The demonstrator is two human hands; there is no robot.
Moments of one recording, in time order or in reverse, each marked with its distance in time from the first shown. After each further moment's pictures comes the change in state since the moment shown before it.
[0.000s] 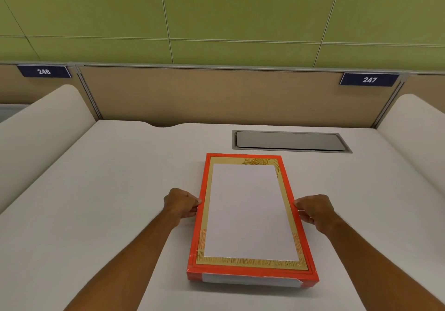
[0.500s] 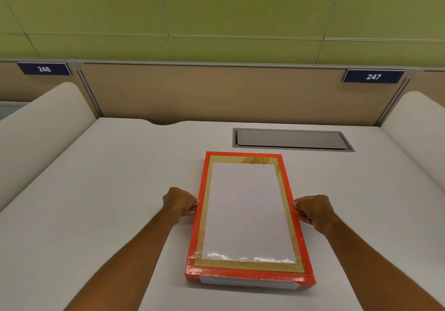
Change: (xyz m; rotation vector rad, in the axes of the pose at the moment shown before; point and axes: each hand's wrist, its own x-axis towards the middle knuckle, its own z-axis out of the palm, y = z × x) left_hand 0.010 -0.002 0.008 0.077 0.066 -0.044; right_hand 0.015 0.009 0.003 -0.034 0.026 0.010
